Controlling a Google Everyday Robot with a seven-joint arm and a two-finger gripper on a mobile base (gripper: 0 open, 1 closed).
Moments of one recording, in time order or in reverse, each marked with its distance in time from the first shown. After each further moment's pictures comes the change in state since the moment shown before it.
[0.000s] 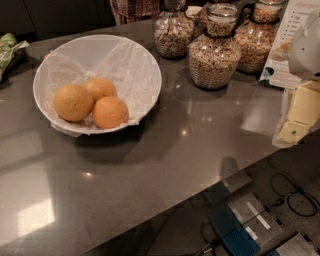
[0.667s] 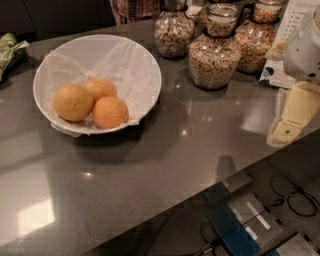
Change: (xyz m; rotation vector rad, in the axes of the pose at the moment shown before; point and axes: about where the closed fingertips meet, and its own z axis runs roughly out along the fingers) arm -0.008 -0.002 0.005 0.003 -0.017 -0.004
